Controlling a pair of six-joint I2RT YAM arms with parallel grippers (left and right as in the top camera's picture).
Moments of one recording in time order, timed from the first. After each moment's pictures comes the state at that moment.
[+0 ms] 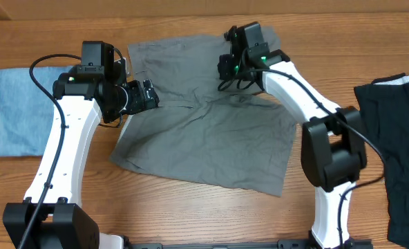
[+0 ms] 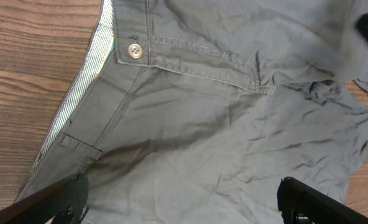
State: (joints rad) left arm -0.03 1.61 1.41 -1.02 0.25 -0.32; right arm 0.36 2.18 1.71 -0.48 -0.21 0.28
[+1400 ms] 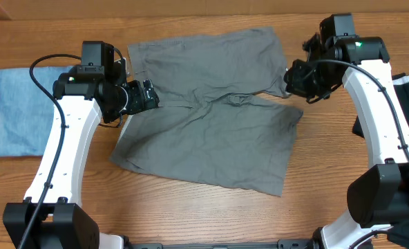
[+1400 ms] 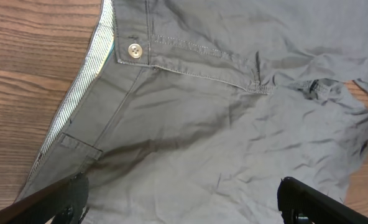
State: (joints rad) left arm -0.03 1.61 1.41 -1.02 0.25 -0.32; right arm 0.05 1.81 1.71 -1.26 -0.32 0.29
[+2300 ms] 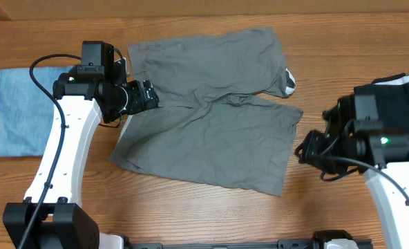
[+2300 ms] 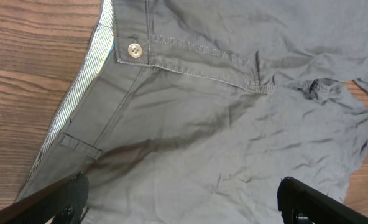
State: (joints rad) left arm -0.03 1.61 1.41 -1.02 0.25 -0.32; right arm 0.04 1.16 1.08 -1.26 -0.27 0.42
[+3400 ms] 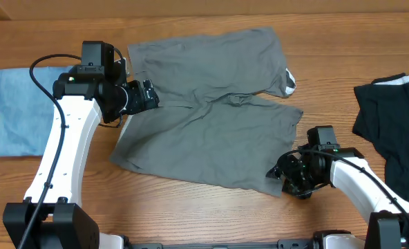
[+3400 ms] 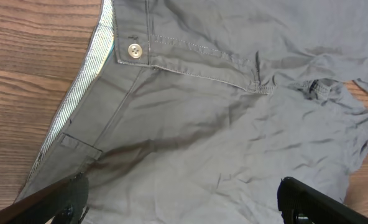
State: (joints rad) left arm -0.03 1.61 1.41 -1.02 0.25 -0.32; right arm 0.04 1.41 0.57 -0.71 -0.51 0.65
